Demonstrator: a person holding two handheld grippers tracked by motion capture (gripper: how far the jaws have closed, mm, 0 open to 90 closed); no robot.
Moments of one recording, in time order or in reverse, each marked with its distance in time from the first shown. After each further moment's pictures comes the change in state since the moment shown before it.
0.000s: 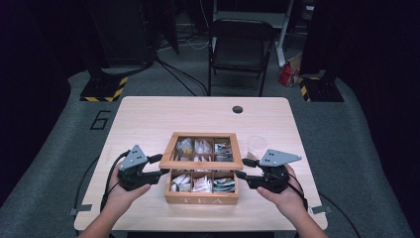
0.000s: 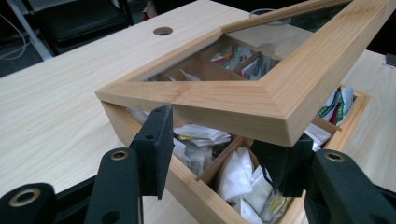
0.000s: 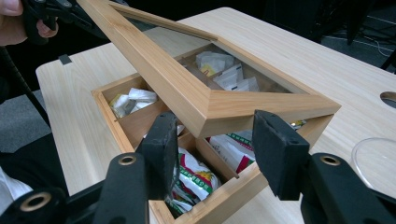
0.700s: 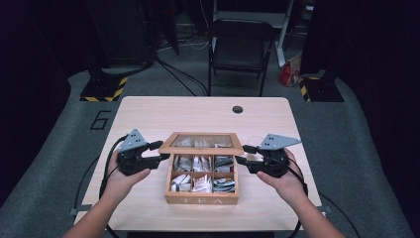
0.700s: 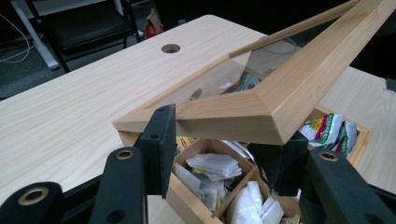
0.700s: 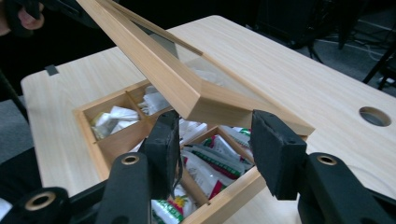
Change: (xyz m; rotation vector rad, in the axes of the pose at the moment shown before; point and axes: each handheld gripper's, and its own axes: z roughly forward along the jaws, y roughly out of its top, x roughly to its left) left arm 0.016 0.039 -0.002 0.000 0.003 -0.007; right arm -0.022 0.030 0.003 0.003 -0.016 -0.006
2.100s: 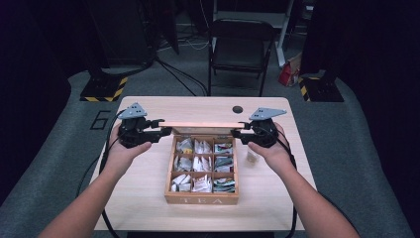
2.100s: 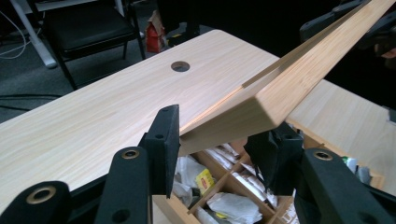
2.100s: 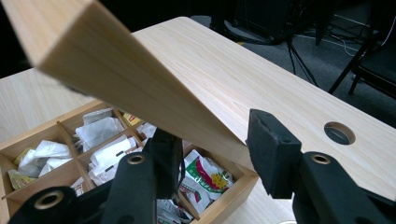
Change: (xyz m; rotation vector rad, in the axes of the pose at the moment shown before) left arm 0.037 0.055 0.011 -0.003 -0.017 -0.062; right arm -0.053 0.037 0.049 0.035 -0.075 0.016
